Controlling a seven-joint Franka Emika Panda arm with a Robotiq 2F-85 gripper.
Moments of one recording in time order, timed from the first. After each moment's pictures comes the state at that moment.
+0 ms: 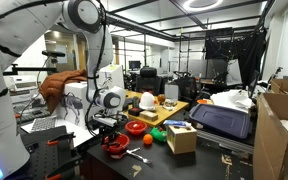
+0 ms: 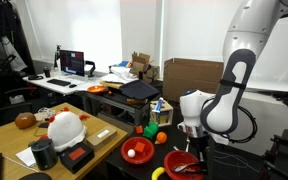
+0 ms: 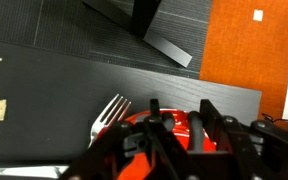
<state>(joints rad) 0.08 0.76 0.16 -2.27 -0.21 2.68 -0.14</state>
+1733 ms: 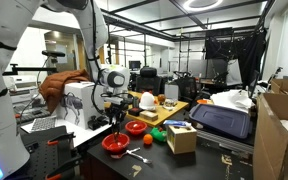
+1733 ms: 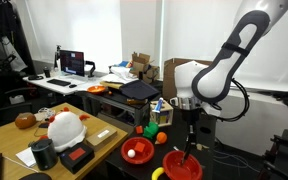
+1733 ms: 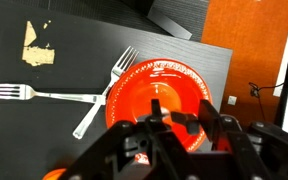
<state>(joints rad) 0.06 0.51 0.21 -2.27 -0.11 2.53 -0.21</state>
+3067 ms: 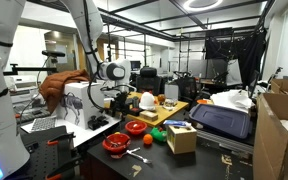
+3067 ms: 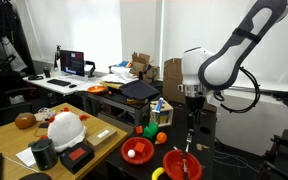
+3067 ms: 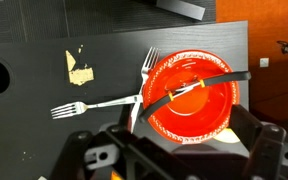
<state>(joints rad) 0.10 0.38 0.11 -2.34 -0.10 2.56 0.04</state>
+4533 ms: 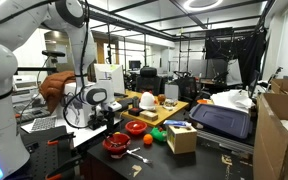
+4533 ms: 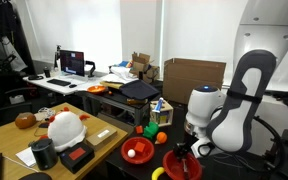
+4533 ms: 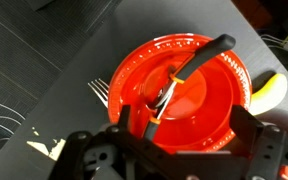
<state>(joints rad) 0.57 0.68 -0.13 -2.41 0.22 3.14 0.70</state>
